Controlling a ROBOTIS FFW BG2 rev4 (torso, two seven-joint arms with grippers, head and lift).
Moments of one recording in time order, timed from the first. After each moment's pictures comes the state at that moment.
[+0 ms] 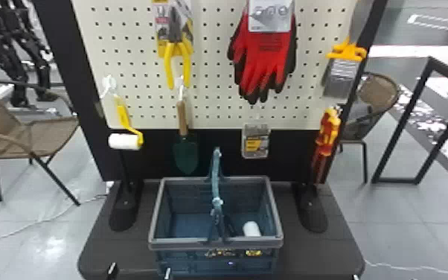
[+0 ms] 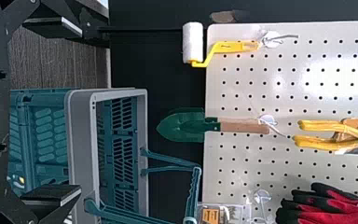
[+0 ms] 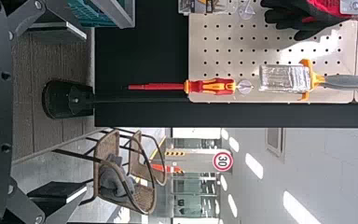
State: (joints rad) left arm 0.49 0.08 -0.13 -1.73 0.02 -0.31 0.06; right arm 0.50 -0.16 0.05 -1.60 -0.11 -0.56 -0.11
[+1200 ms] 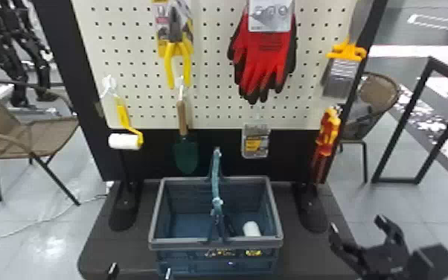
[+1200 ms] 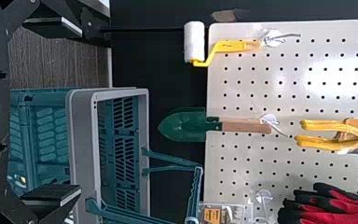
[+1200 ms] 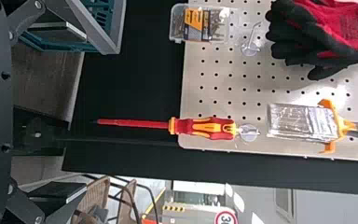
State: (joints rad) left arm 0.49 0.08 -0.13 -1.73 0.02 -0.31 0.06; right arm 0.24 -0.16 -0.04 -1.59 -0.11 -0.28 0.25
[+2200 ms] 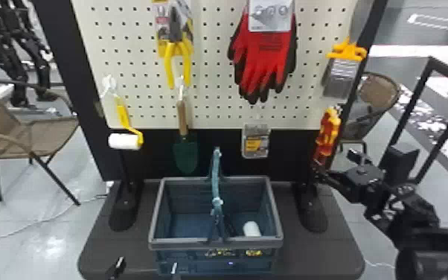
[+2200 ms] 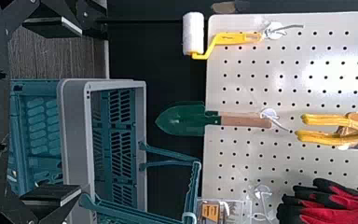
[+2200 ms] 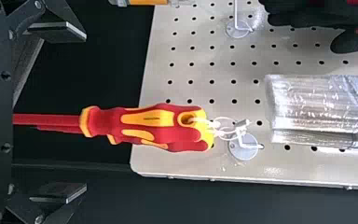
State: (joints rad) left arm 0.45 0.07 -0.14 -1.71 0.02 -0.30 0.04; right arm -0.23 -0.16 -0.07 -1.35 -0.12 0.01 0.52
